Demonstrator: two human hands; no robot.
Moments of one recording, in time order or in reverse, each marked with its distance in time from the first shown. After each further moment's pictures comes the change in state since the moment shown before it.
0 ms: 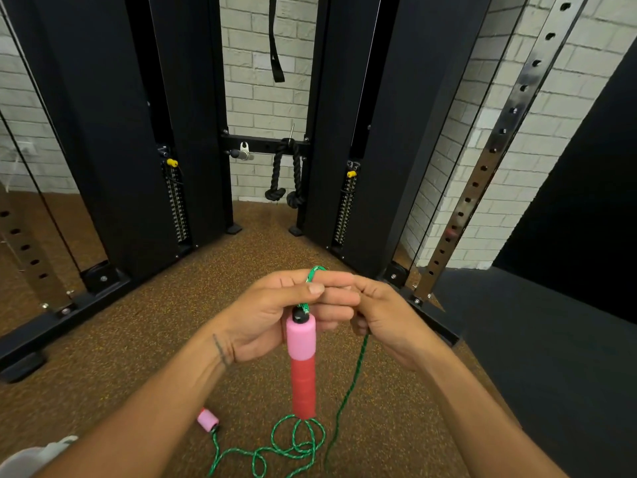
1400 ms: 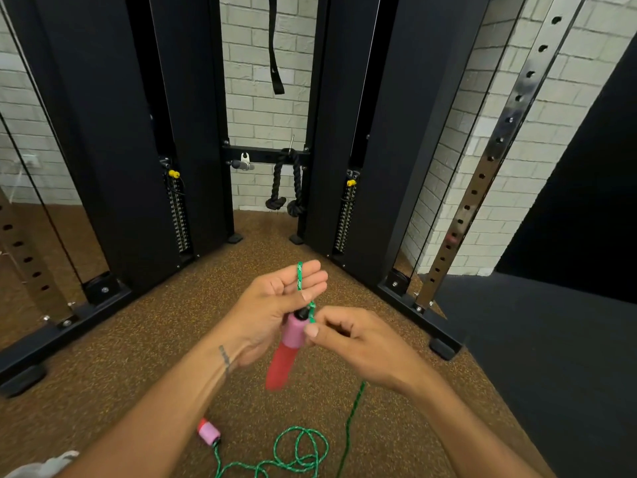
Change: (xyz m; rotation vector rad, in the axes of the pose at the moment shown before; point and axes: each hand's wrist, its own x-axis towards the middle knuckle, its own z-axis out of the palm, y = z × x) left_hand 0.009 -0.003 -0.011 0.059 0.341 0.116; right_hand -0.016 -0.008 0.021 -0.542 -0.122 -0.210
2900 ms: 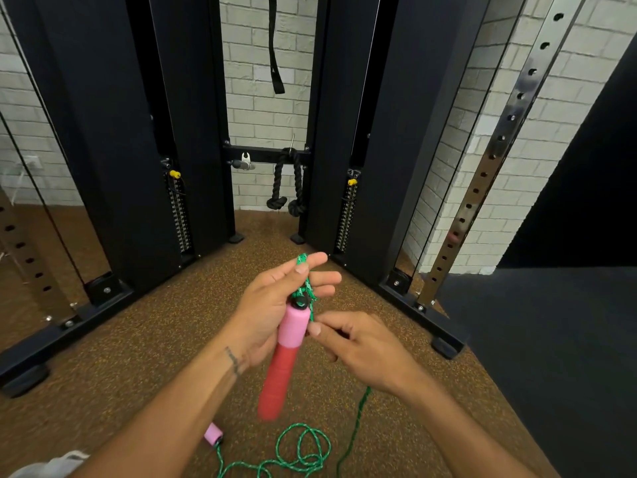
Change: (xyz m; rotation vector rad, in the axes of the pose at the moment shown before) left_hand -0.004 0.005 0.011 0.016 0.017 0.075; right_hand 0.003 0.008 0.009 -0.070 0.059 0.056
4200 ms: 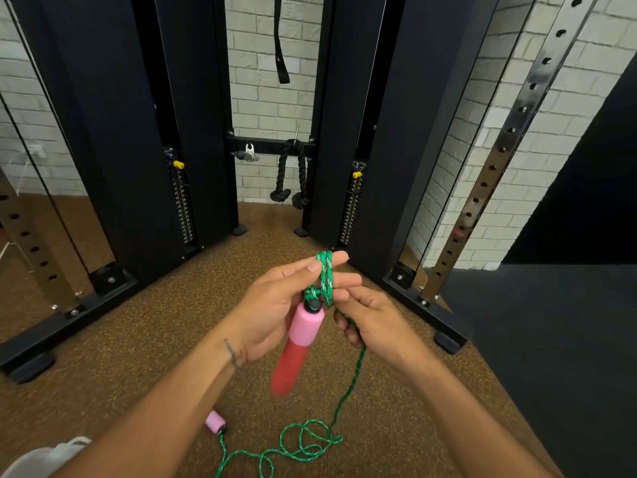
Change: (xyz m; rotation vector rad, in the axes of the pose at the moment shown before) left_hand -0.003 0.002 -0.001 -0.018 -0.182 -0.046; right_hand 0.014 0.004 0.001 0.611 0.101 0.218
